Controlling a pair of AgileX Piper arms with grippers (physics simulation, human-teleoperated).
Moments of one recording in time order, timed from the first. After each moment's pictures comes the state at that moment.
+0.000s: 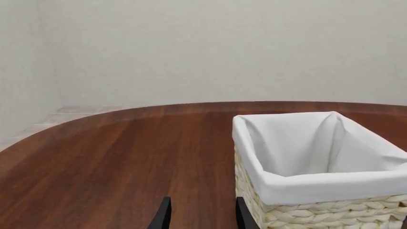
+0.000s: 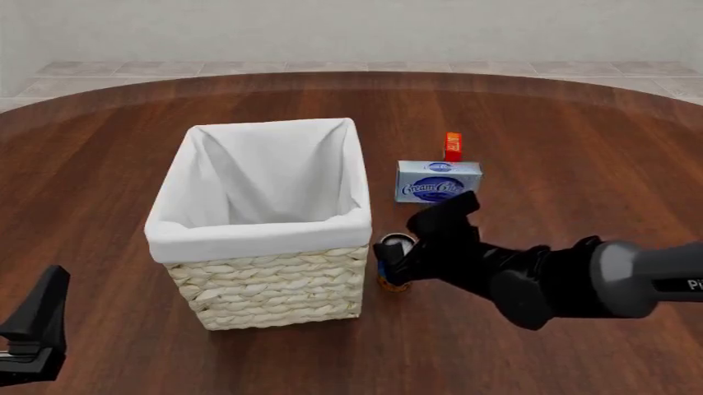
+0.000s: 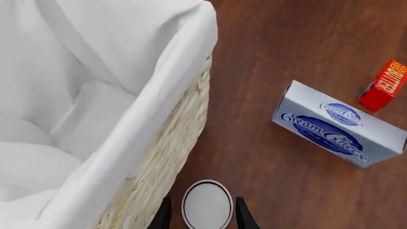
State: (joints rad) left arm 0.01 0.00 0.00 -0.03 0.01; right arm 0.58 1.66 -0.63 -0.40 0.04
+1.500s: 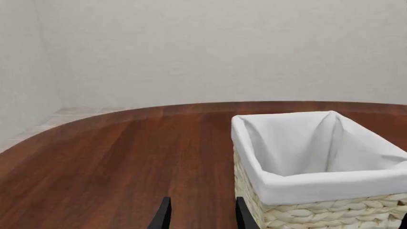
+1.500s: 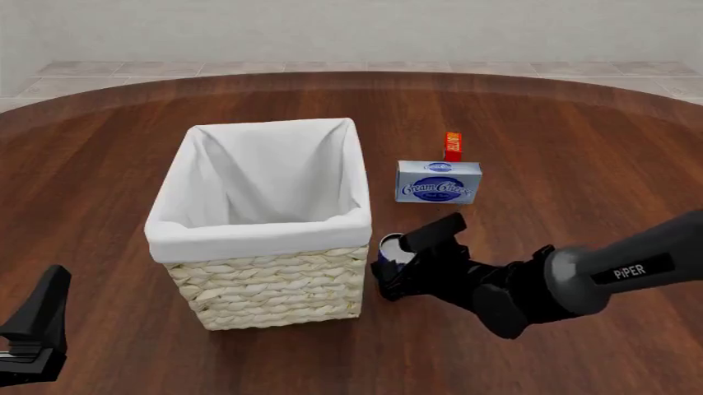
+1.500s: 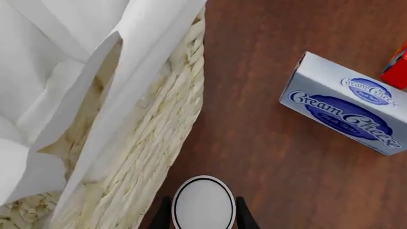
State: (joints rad) left arm 0.01 0.00 0.00 -0.04 0.01; right arm 0.58 1.83 -0.63 -0.50 0.07
